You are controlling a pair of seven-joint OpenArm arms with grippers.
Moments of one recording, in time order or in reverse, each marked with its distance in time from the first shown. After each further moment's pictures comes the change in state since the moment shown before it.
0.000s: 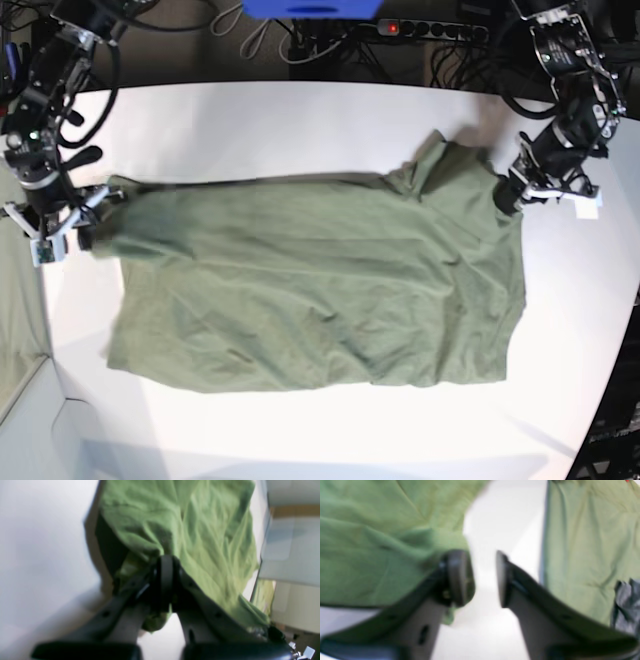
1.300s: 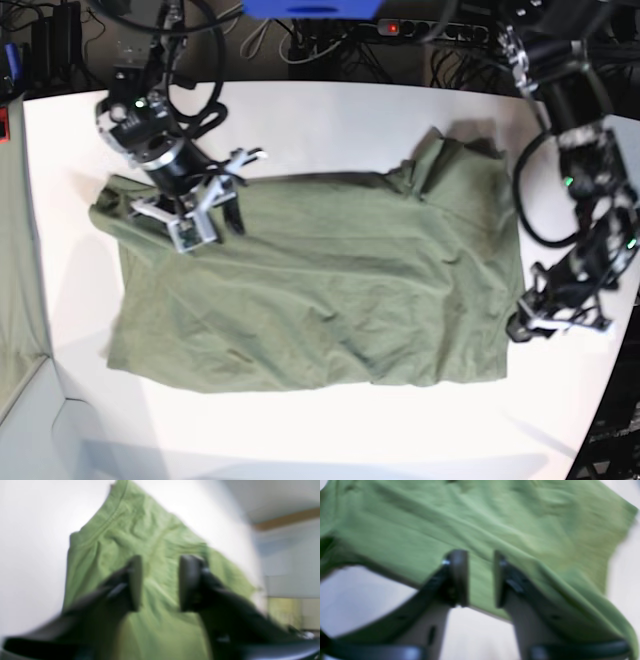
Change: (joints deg) left arm -29.1 -5.3 11.1 -15.3 15.9 0.1 -3.6; right arm -8.4 -13.4 -25.6 9.7 0.0 -0.4 -0.5
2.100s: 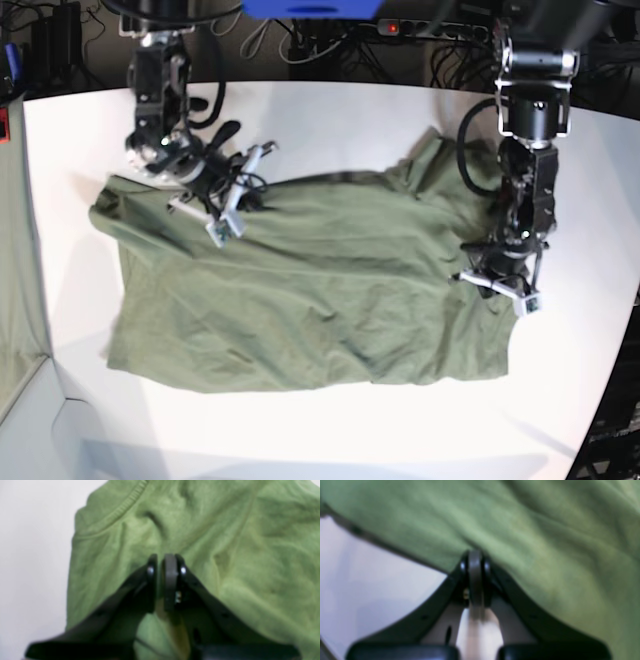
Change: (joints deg) left arm 2.0 -0.2 18.3 -27.3 15.4 -1.2 -38.0; right arm 10.1 8.0 -3.6 -27.3 1.4 0.0 1.1
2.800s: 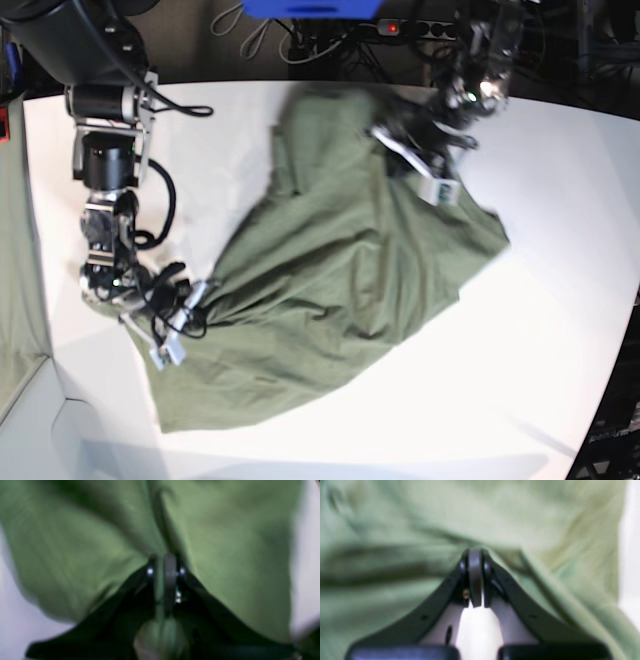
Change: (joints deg) left arm 34.4 3.0 13.9 47.9 -0.5 0.3 17.5; right arm 32.5 8.5 3.6 -34.1 -1.2 -0.1 10.5
